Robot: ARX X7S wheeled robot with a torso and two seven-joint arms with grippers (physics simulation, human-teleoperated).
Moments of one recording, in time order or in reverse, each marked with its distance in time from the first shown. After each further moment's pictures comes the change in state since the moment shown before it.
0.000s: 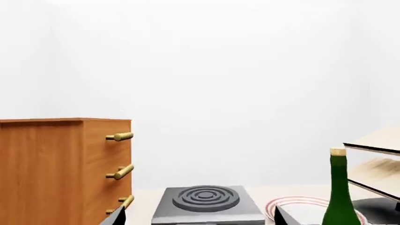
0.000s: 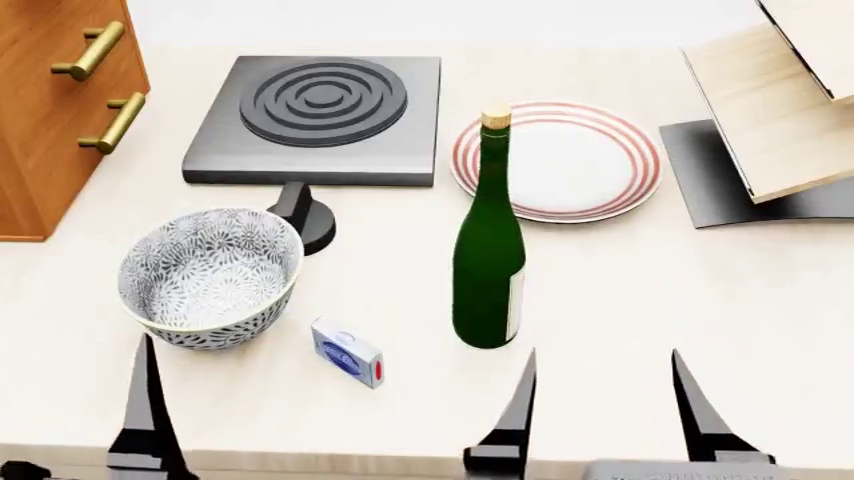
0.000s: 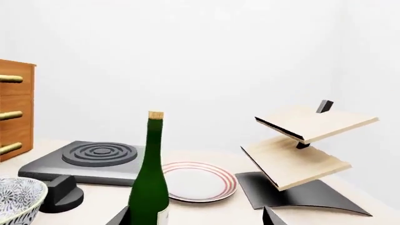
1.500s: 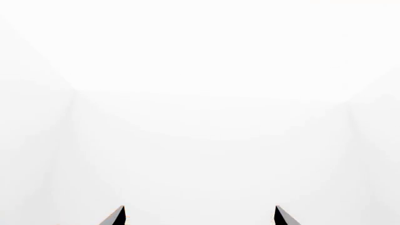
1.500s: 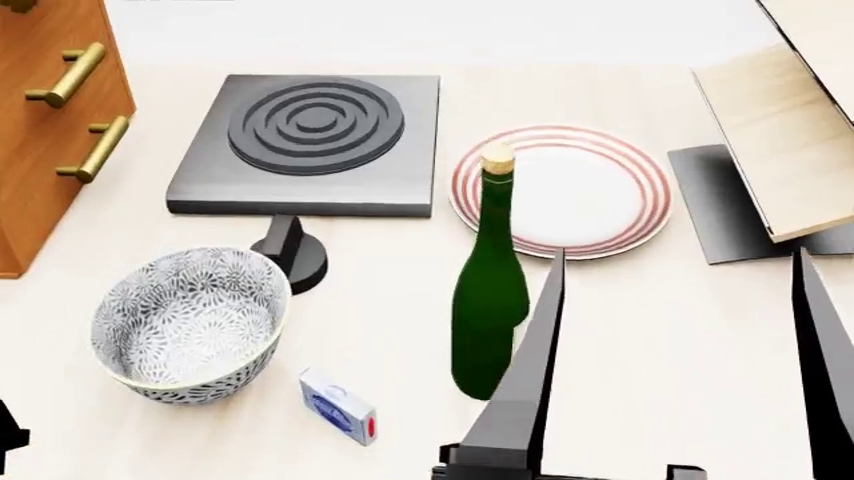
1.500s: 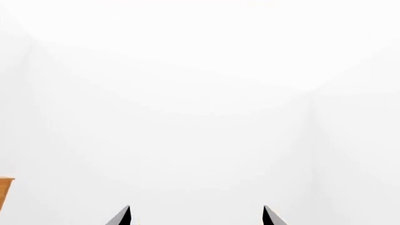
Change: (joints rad) left arm -0.062 -0.096 -0.057 0.535 -0.118 -0.209 -0.121; right arm 0.023 -0.145 0.020 -0.523 -0.277 0.136 -0.188
